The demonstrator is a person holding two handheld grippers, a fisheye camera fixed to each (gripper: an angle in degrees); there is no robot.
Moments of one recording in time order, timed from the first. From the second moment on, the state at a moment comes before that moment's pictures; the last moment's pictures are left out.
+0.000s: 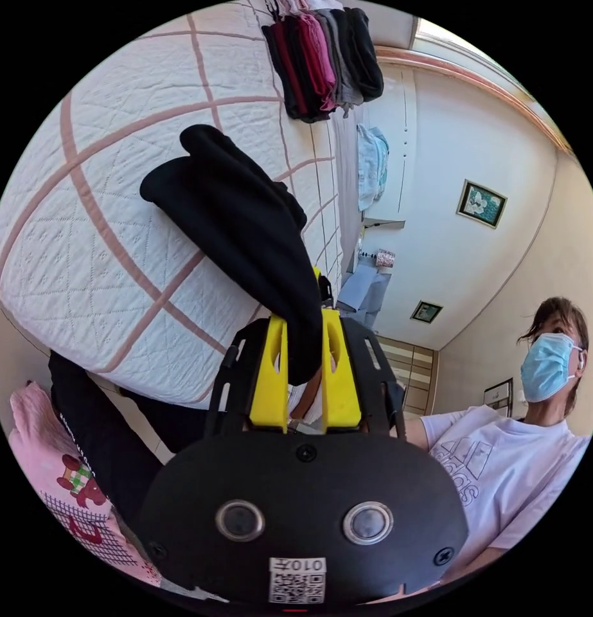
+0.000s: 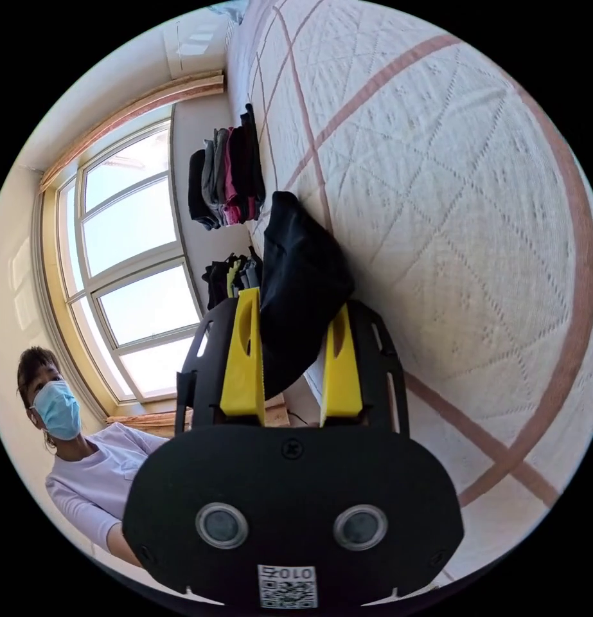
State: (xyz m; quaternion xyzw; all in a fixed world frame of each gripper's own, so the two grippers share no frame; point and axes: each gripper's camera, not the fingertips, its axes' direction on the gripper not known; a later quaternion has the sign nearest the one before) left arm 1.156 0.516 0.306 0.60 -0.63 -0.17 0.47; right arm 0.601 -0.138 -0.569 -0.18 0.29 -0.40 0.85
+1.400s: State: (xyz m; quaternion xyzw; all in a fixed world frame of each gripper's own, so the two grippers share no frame) left arm 1.278 0.393 0.720 0.23 -0.84 -0.20 0.46; right arm 0.832 0.272 -0.384 -0.12 0.39 -0.61 0.68
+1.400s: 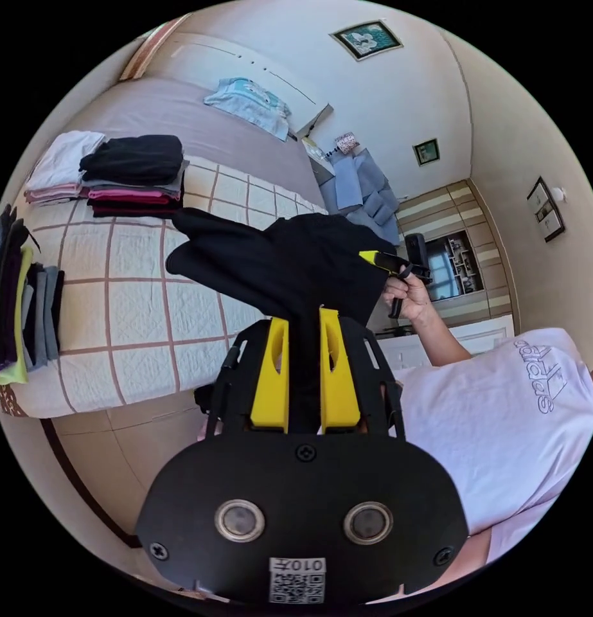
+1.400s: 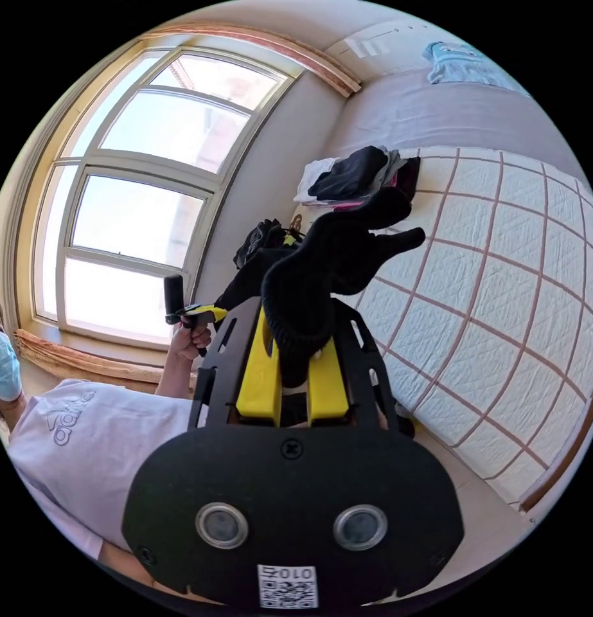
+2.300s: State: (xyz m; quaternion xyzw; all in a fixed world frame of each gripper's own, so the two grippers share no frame) left arm 1.379 0.414 0.779 0.22 -0.80 -0.26 0.49; right arm 0.986 0.189 -0.234 -0.10 0.43 -0.54 0.72
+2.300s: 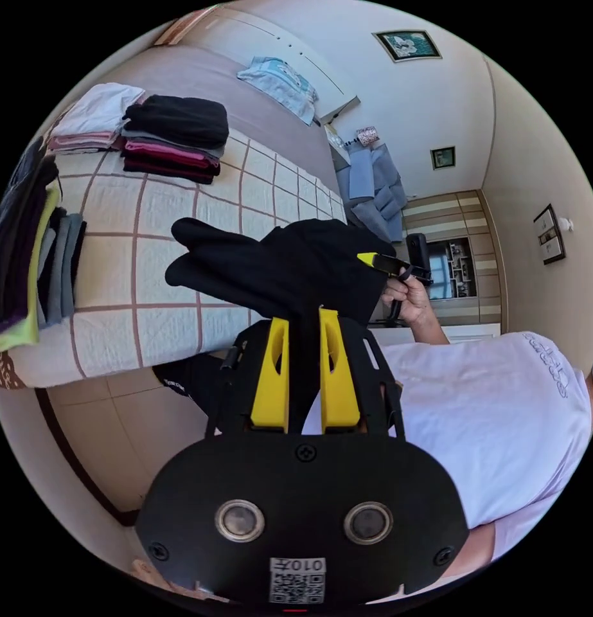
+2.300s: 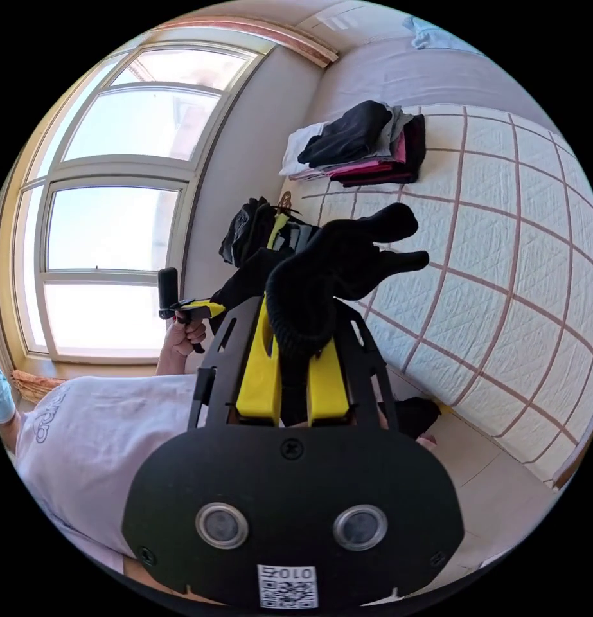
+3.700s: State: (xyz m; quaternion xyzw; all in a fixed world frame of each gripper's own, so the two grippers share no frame) left arm 1.509 0.297 0.465 0.28 -0.88 -0.24 0.29; right arm 0.857 -0.126 -0.019 0.13 0.31 -0.47 0.82
